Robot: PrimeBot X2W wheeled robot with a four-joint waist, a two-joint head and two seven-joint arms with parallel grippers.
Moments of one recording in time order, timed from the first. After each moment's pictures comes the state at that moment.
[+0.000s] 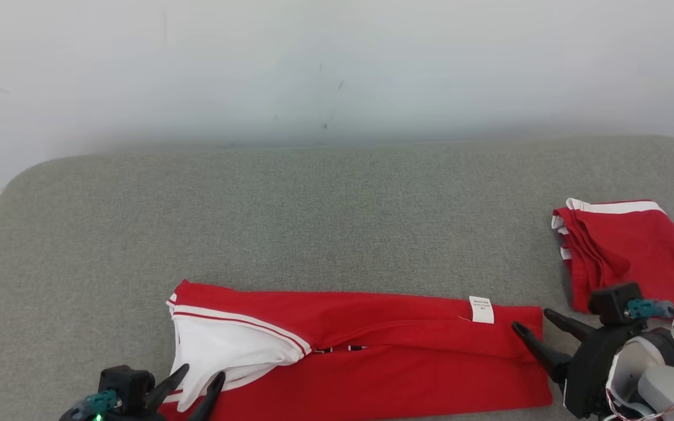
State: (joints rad) left arm -0.33 0.47 -0.92 0.50 -0.79 -0.05 -0.19; right arm -0.45 -0.56 0.86 0.52 0.98 0.12 -0.03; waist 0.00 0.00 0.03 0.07
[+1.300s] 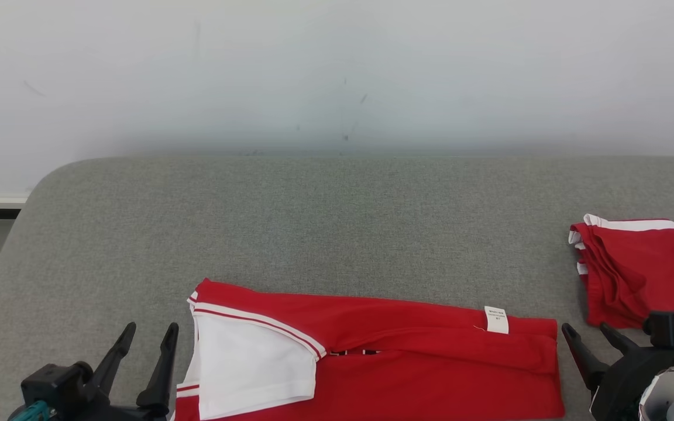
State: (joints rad) left arm -0.13 0.49 -0.58 0.14 -0.72 0.12 -0.25; right arm -0.28 -0.60 0.72 0.46 1.07 -0.07 -0.15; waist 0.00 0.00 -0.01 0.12
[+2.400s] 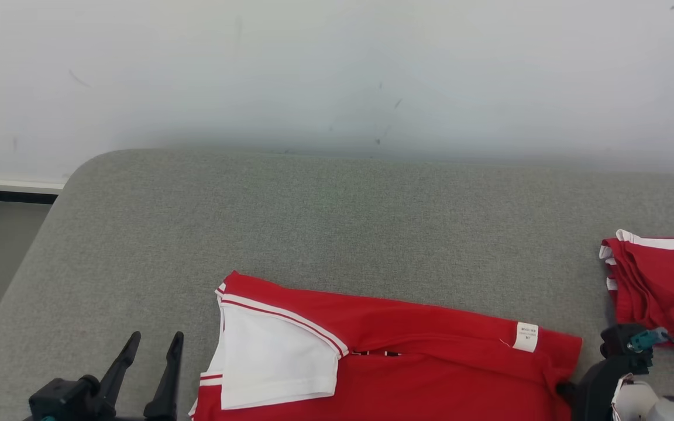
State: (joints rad) left arm -0.07 0.43 -0.53 0.11 -0.63 0.12 -0.25; right arm -0.33 -0.55 0.83 0.55 1.14 -0.08 0.21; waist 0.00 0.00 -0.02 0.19
